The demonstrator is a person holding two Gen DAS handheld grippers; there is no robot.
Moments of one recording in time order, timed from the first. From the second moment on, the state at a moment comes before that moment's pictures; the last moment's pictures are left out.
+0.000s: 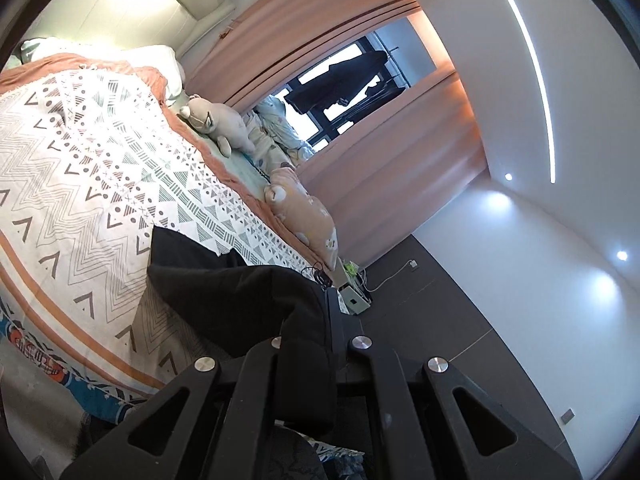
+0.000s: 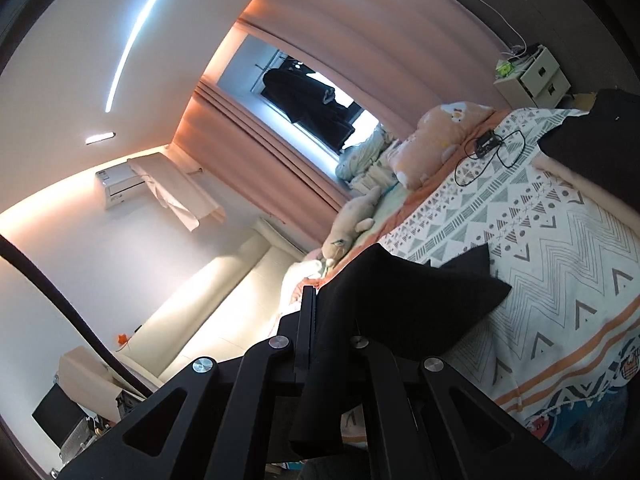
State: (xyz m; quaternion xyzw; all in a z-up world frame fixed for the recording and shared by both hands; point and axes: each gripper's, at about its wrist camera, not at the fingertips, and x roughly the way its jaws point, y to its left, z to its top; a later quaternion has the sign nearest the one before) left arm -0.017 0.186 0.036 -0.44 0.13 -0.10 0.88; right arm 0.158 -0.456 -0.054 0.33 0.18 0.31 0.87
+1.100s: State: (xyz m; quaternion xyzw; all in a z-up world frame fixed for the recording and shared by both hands) left arm 0.204 0.244 0.011 -0.47 0.19 -0.05 0.86; right arm 0.357 -0.392 -0.046 0.34 0.23 0.24 0.88
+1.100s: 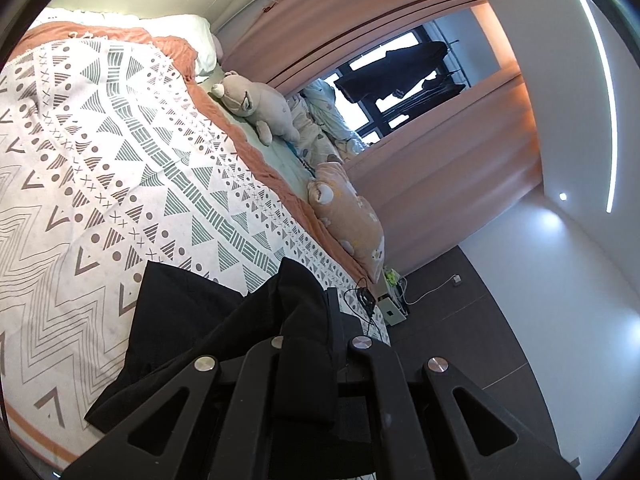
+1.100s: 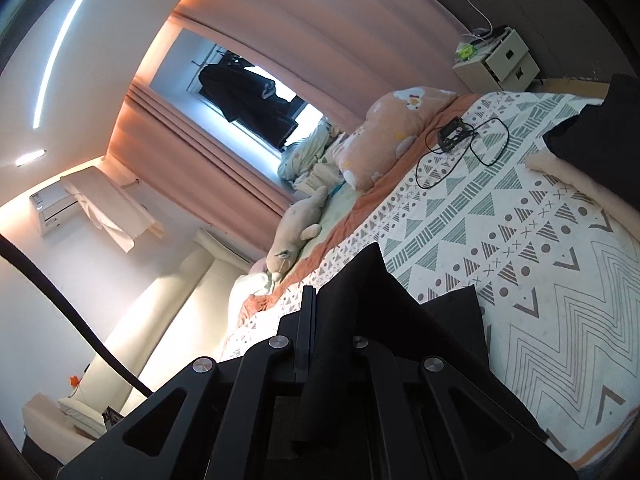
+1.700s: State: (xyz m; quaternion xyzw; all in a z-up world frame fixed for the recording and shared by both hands) left arm 0.343 0.267 -0.088 -0.49 0.28 0.00 0.83; right arm 0.492 -0.343 -0.107 0.35 0.32 0.20 0.86
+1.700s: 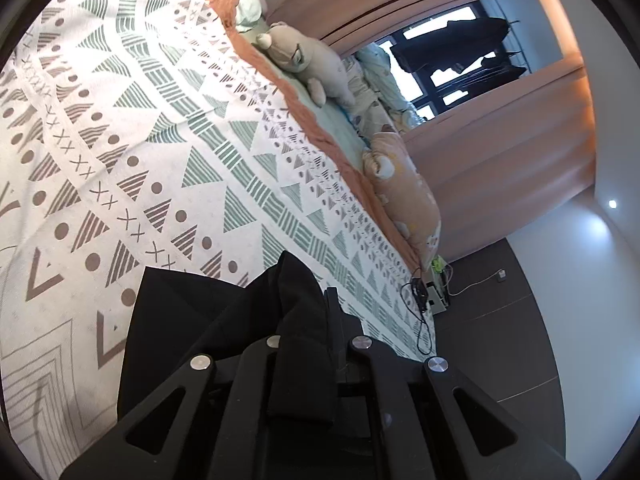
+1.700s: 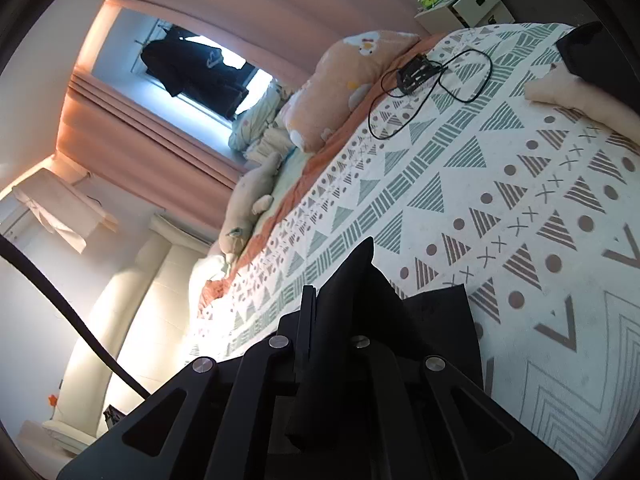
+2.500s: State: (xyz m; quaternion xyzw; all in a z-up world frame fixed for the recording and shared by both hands) left arm 0.376 0.258 -0.137 -0.48 0.33 0.02 0.81; right arm 0.519 -0.330 -0.120 0.33 0.35 0.14 0.87
